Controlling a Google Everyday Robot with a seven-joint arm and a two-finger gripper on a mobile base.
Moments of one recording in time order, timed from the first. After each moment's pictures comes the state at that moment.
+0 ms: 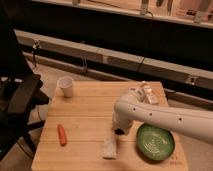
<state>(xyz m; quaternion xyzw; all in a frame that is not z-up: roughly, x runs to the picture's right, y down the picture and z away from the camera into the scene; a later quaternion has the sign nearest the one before) 0.074 0.215 0.738 -0.23 -0.24 -0.56 0.76</state>
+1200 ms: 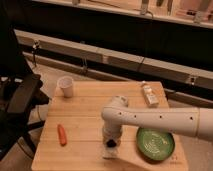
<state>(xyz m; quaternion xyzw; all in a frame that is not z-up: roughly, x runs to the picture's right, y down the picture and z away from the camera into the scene) 0.027 0.285 0.746 -0.29 -0.31 -0.60 0.68</state>
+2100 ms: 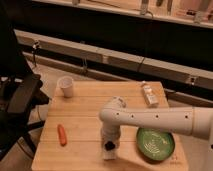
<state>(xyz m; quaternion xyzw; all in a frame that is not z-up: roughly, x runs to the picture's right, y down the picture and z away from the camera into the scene) 0.027 0.281 0.744 -0.29 -0.31 -0.60 0.68</state>
